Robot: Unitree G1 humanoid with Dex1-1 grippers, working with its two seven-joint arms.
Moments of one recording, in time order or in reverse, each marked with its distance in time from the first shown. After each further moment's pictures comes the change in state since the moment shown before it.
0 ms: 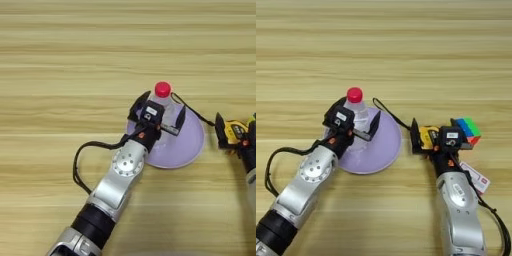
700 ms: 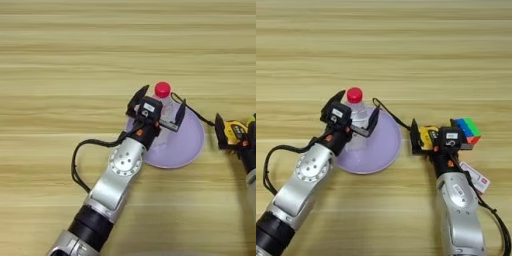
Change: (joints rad) left arm 0.041 0.013 0.002 -0.096 0.001 0.012 -0.002; right arm 0.003 -0.004 0.002 -0.001 -0.003 0.000 0.002
